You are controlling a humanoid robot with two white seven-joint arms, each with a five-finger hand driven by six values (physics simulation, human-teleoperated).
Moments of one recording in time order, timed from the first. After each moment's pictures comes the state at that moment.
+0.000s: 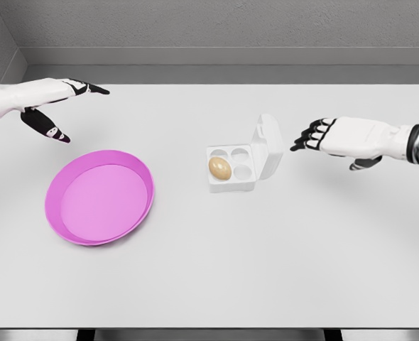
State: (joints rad) left arm -0.92 0.83 -0.88 -1.05 -0.01 -0.61 -0.51; right arm -0.62 -0.85 0.56 -1.54 0.53 -0.61 0.61
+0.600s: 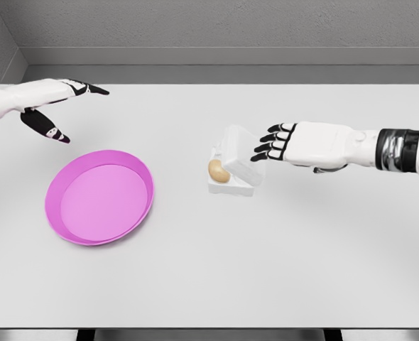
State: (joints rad) left arm -0.92 0.83 -0.88 -1.05 -0.01 -0.61 -0.51; right arm -0.64 -0.79 0.61 -1.70 0.53 -0.61 0.61
